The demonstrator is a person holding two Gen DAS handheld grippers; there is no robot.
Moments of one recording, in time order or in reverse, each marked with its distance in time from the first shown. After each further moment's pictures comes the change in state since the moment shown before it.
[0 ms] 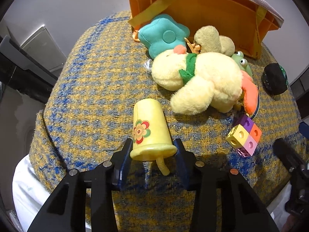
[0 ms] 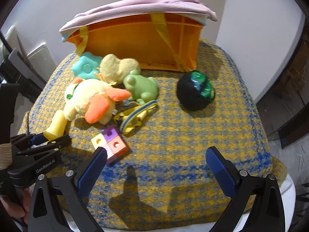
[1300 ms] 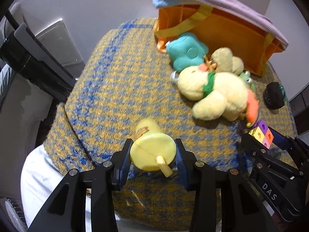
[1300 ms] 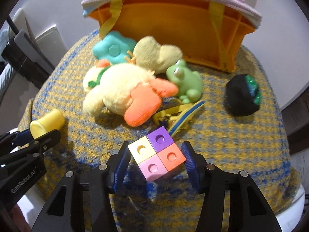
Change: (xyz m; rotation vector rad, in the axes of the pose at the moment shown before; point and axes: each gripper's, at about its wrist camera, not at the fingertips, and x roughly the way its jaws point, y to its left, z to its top) left arm -0.002 0.013 0.046 -0.076 -0.042 0.000; right arm 0.022 0.048 0.010 -0.055 0.042 0.032
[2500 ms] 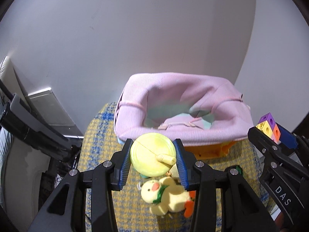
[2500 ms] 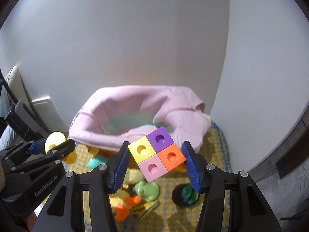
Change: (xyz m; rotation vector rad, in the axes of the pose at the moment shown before) left arm -0.125 -0.029 0.116 0.088 -0.292 -0.054; right arm -0.120 -0.063 0.144 0.080 -0.352 -0.053
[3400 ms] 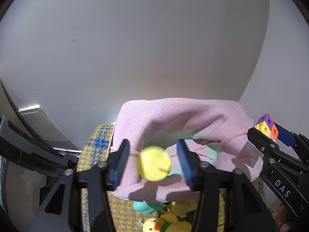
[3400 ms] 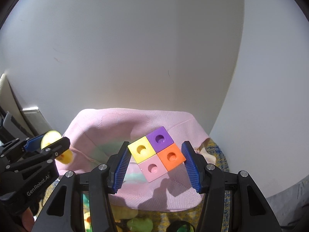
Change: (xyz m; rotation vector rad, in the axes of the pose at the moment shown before) left arm 0.055 0.005 0.071 0.027 -0.001 -0.025; right arm 0.075 -0.012 0.066 0.000 0.037 -0.025
